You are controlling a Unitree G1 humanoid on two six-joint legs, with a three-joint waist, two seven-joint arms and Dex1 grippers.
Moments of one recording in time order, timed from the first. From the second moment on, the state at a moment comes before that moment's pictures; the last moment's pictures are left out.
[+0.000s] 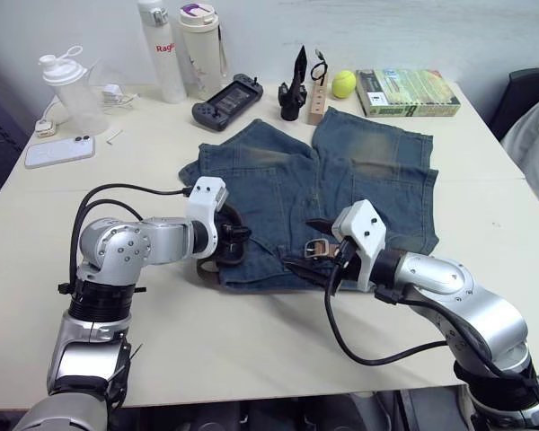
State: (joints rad) left arm -0.70 0.52 -0.03 -0.11 -0.97 1.35 0.18; right arm -0.34 -0.55 0.11 -0.65 0.50 0.83 0.53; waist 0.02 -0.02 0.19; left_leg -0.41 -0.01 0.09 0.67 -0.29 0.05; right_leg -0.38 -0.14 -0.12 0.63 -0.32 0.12
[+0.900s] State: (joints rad) left arm -0.73 0.88 -0.37 -0.26 -0.18 0.20 -0.85; right arm -0.43 -0.71 0.18 -0.56 0.20 0.55 0.56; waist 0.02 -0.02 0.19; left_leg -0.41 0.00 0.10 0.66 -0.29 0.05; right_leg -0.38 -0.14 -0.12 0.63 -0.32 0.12
